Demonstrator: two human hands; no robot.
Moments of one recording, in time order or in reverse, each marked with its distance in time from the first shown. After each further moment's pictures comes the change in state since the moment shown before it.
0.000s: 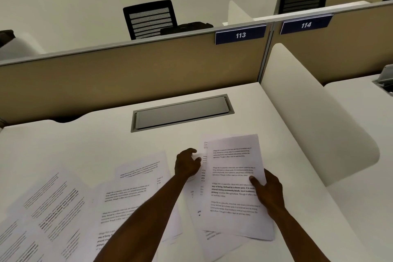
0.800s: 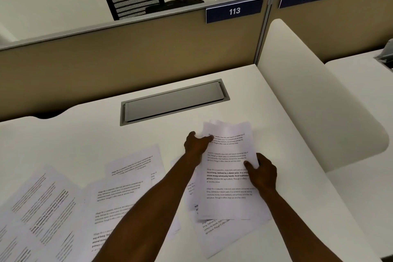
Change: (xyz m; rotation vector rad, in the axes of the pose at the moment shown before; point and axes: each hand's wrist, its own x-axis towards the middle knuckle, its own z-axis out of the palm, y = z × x) left_hand 0.037 0.047 0.033 -0.586 -0.102 -0.365; right_hand 0.033 0.007 0.022 -0.190 0.106 -0.010
